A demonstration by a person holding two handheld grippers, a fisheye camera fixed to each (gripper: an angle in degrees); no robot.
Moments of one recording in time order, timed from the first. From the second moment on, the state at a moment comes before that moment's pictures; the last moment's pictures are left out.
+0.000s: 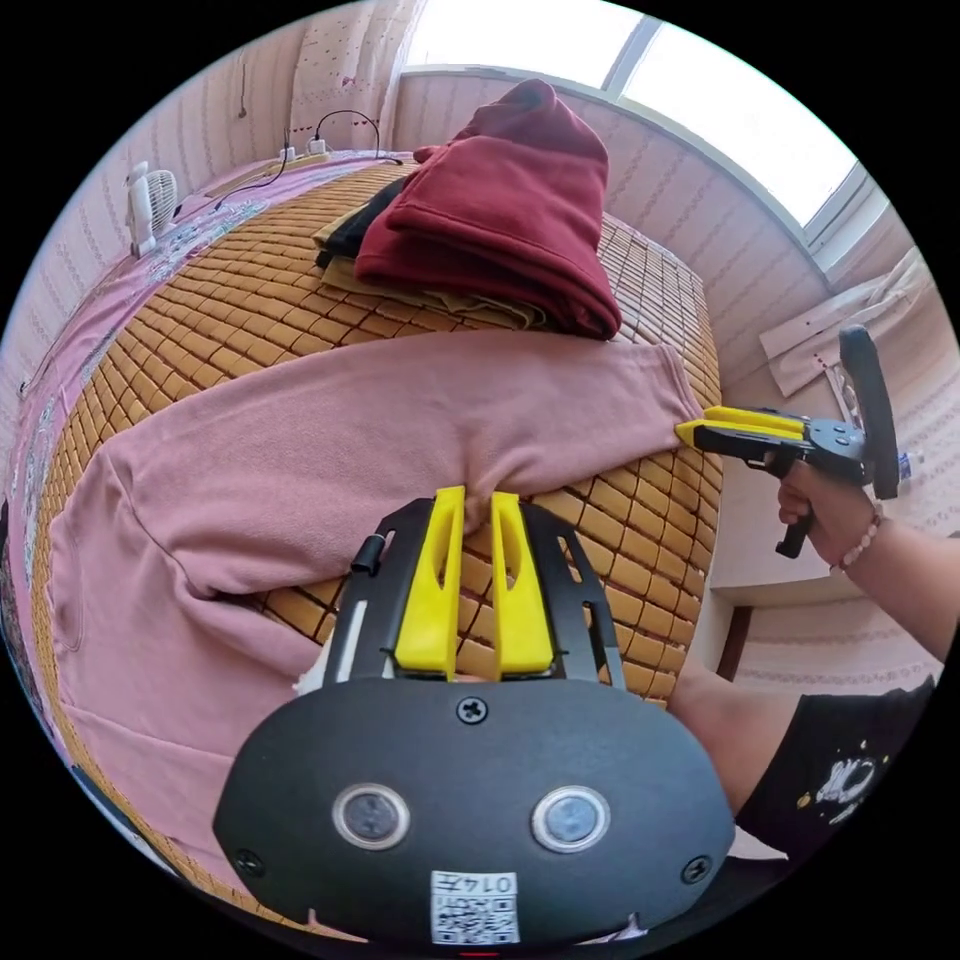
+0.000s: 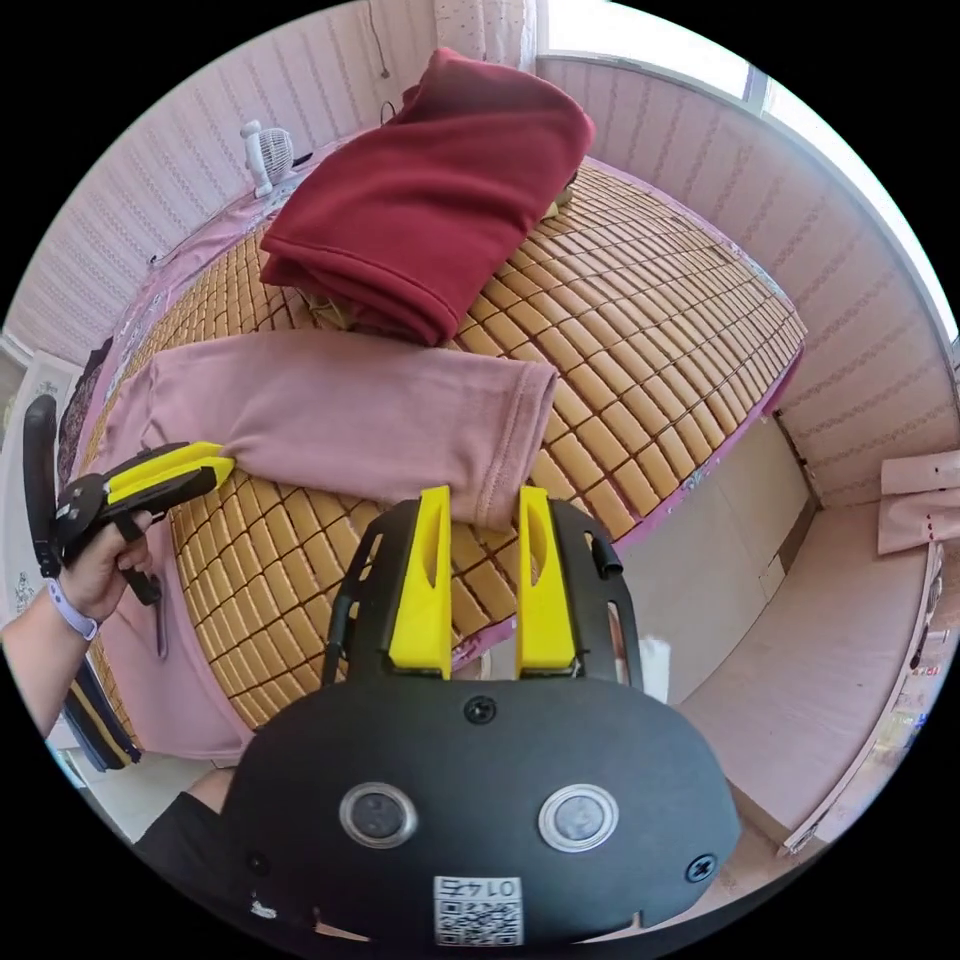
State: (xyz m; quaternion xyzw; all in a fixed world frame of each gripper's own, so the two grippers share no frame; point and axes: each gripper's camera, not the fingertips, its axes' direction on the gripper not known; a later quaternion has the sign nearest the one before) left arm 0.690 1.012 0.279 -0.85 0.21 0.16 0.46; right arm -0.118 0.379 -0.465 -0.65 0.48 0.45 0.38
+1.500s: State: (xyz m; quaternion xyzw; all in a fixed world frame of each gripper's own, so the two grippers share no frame) left arm 0.043 0.637 0.260 -0.72 -0.21 -0.01 0.66; right arm -0.034 0.657 -0.054 -0.68 0.17 0.38 0.60
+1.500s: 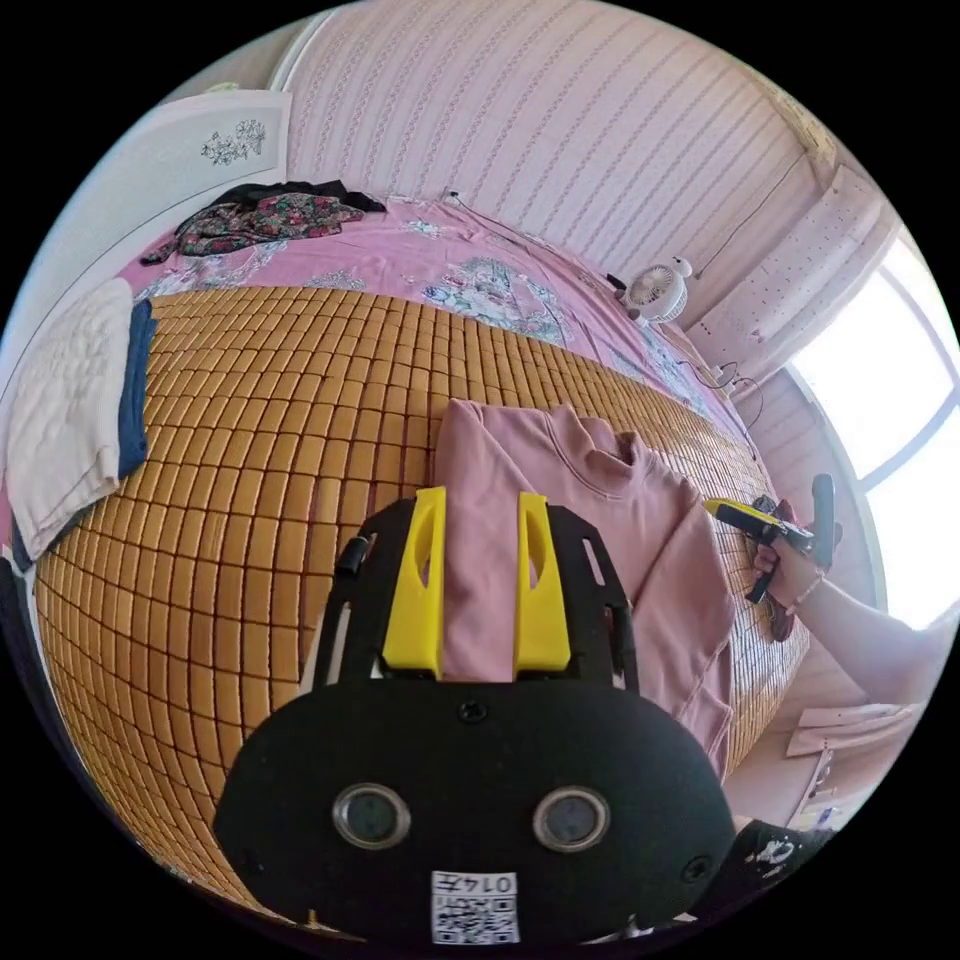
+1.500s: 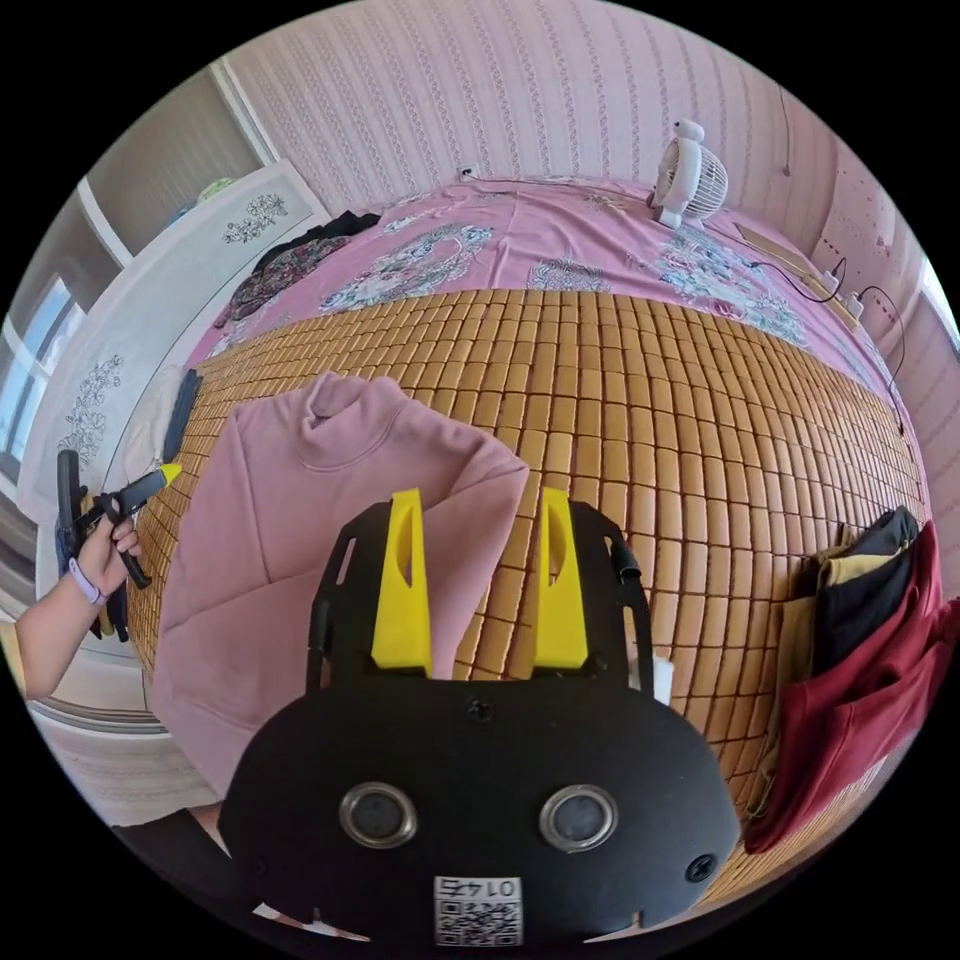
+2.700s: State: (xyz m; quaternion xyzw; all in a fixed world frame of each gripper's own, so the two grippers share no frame) left arm 0.126 0.441 0.050 -0.80 -0.20 -0.08 0.56; right arm -0.194 0.468 -0.109 -0.75 0.06 0.44 0.49
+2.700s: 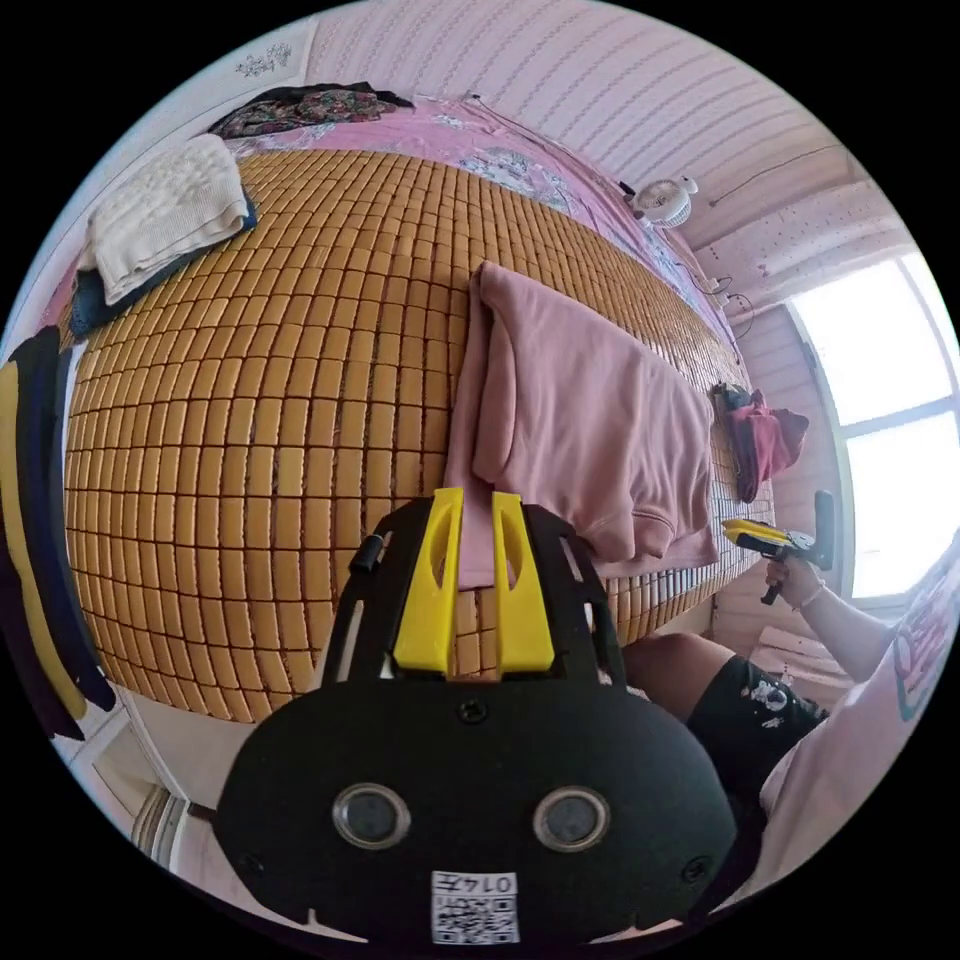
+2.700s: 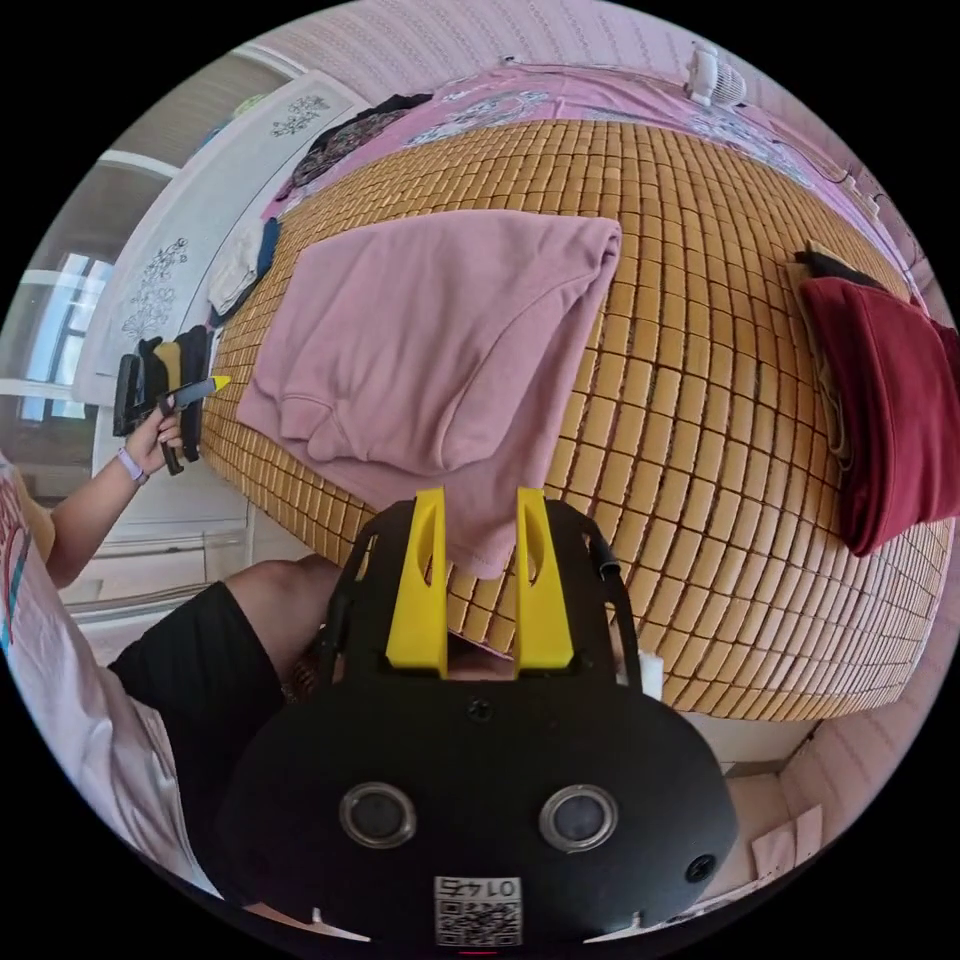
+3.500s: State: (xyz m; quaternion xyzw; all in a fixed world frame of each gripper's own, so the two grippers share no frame) left arm 0.240 0.447 -0.004 -0.78 -0.19 0.06 0.59; right arm -0.277 0.411 -0.108 -0.77 0.08 0.22 0.59
